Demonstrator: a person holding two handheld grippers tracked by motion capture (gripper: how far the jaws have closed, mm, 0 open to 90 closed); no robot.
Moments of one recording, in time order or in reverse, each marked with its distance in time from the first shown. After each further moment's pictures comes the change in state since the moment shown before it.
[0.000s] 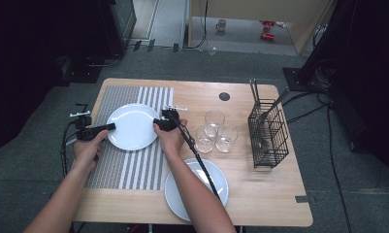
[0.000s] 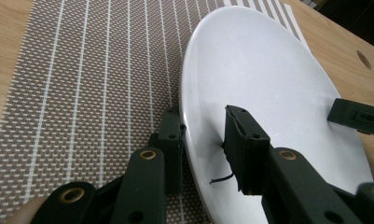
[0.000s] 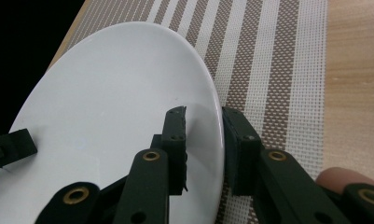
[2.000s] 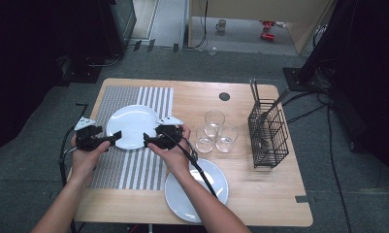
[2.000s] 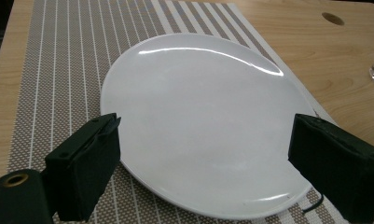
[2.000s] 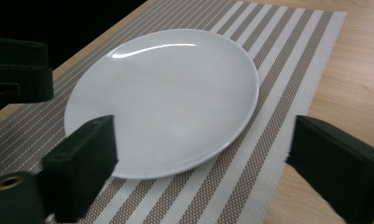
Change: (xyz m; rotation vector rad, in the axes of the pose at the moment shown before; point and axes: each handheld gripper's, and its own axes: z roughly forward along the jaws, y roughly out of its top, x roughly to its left) left arm -0.060 -0.029 -0.049 -0.094 0.049 0.349; right arm 0.034 -0.038 -0.084 -0.095 0.019 -0.427
